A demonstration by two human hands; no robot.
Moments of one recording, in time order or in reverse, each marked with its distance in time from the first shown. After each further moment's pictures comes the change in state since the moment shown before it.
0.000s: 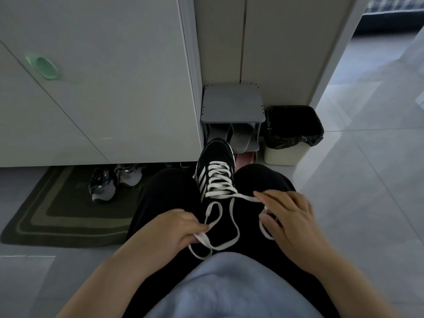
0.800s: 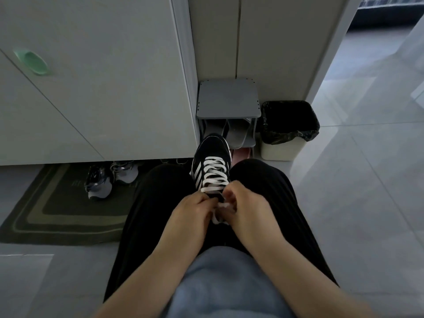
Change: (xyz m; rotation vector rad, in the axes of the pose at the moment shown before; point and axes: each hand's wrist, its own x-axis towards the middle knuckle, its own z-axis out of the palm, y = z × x) left_hand 0.034 0.037 0.031 -0.083 0.343 -0.175; right_hand 0.034 -0.062 0.014 0.370 -0.028 0.173
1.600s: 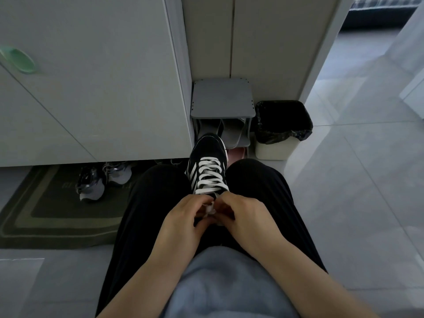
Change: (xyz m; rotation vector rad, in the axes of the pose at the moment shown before) left_hand -0.010 0.002 0.002 -0.295 0.141 -0.077; right_hand -0.003 0.009 -0.001 -0.056 -0.061 -0.153
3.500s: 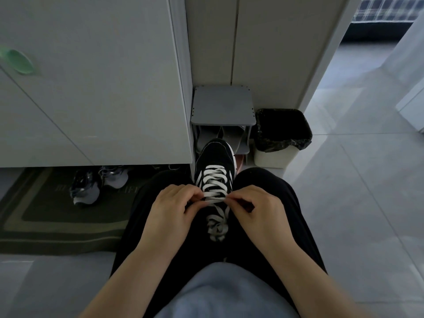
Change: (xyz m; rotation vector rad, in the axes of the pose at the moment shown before) left_hand 0.036 -0.010 -0.018 0.279 0.121 0.154; right_hand 0.015 0.011 -0.012 0.061 0.282 0.072
